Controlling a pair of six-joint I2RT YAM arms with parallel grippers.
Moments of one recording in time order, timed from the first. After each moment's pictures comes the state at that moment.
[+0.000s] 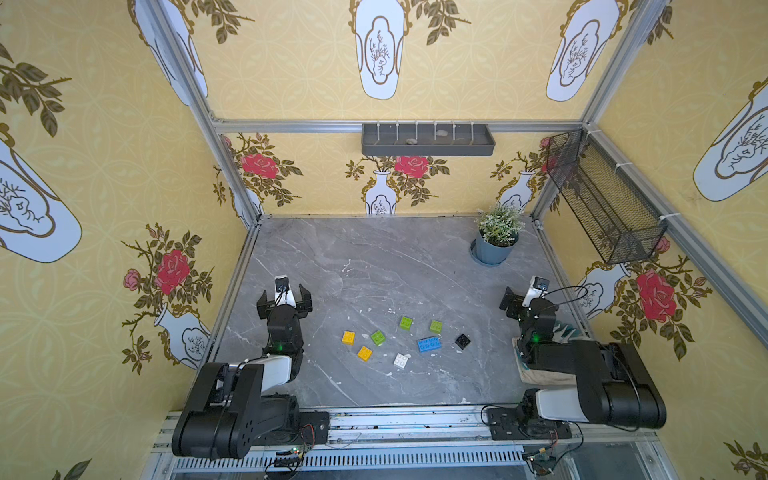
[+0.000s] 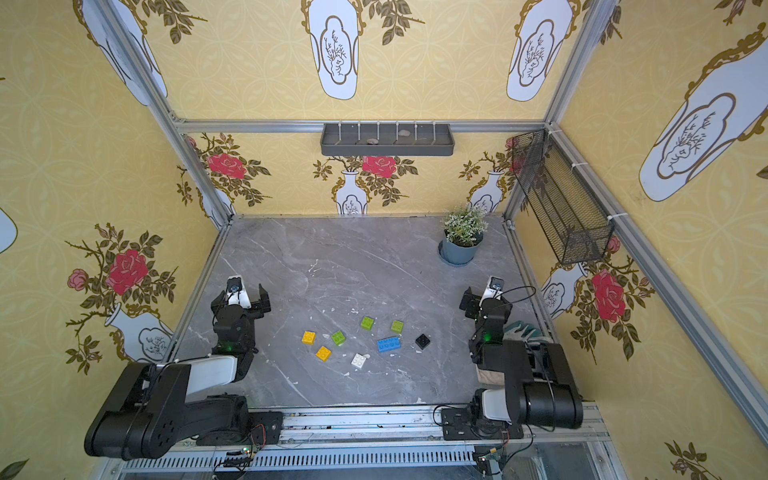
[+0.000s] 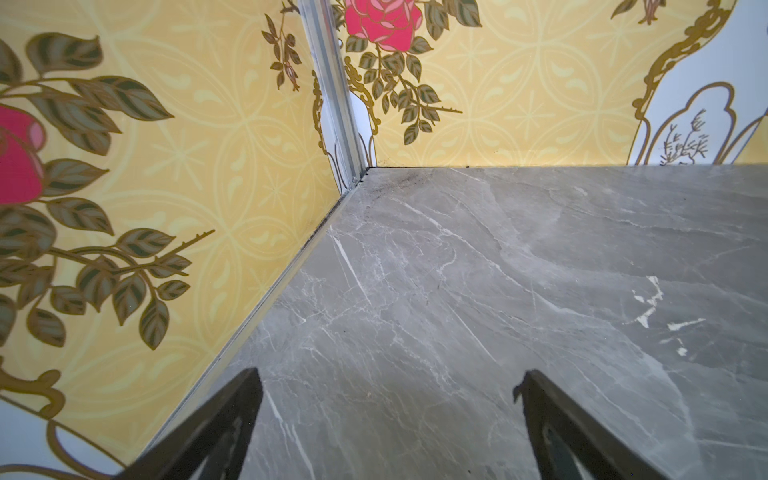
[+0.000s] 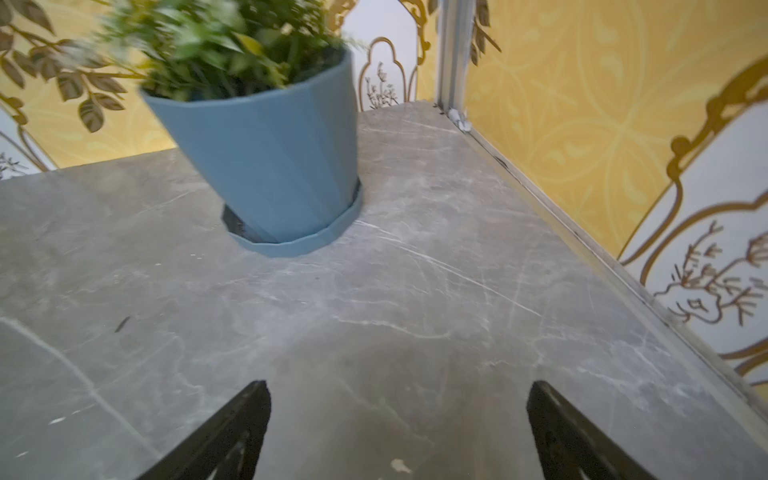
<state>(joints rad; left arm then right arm) -0.09 1.24 0.15 0.91 -0.44 0.08 0.07 1.30 0.21 0.79 0.20 0.09</state>
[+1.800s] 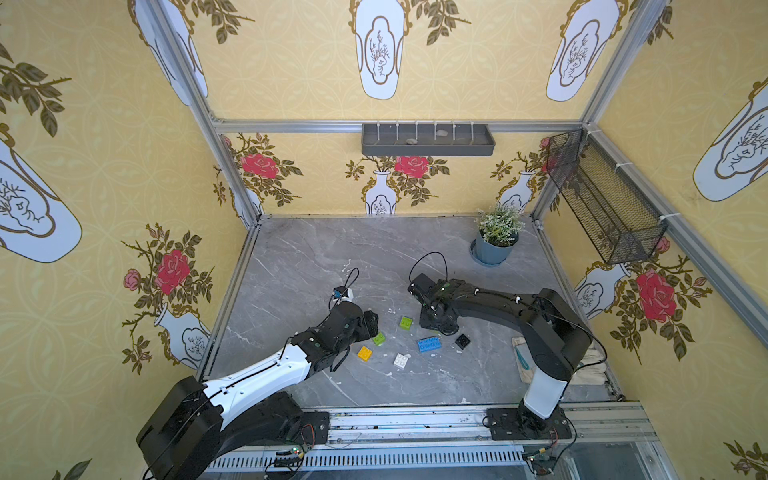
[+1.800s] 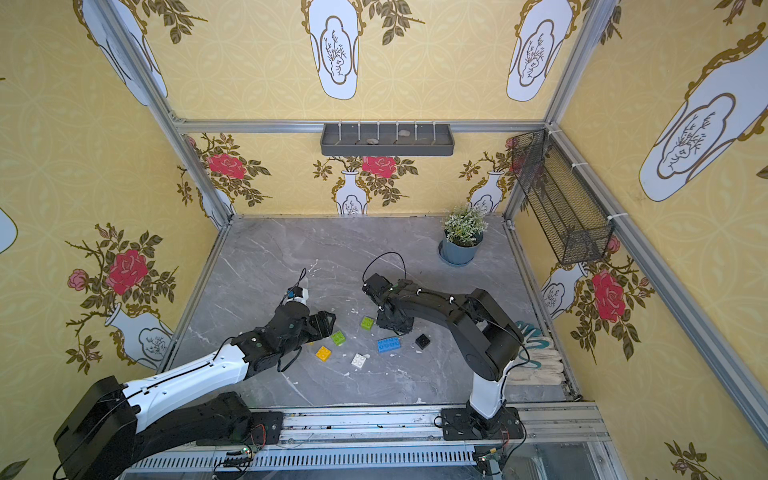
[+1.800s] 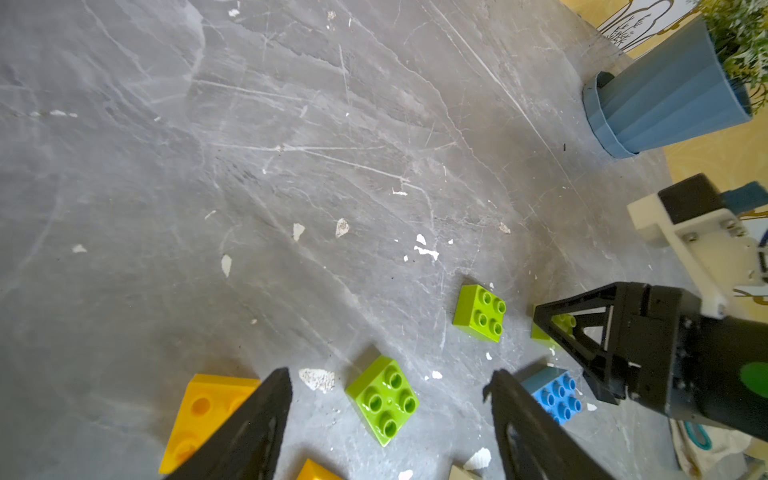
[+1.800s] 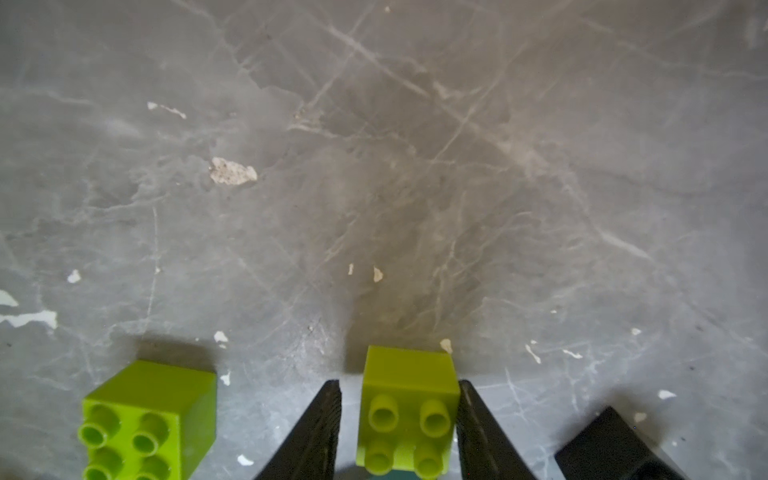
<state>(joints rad) -0.77 1.11 0.48 -0.10 -0.17 -0.85 0.85 1.79 1.11 -0.74 0.16 0.96</state>
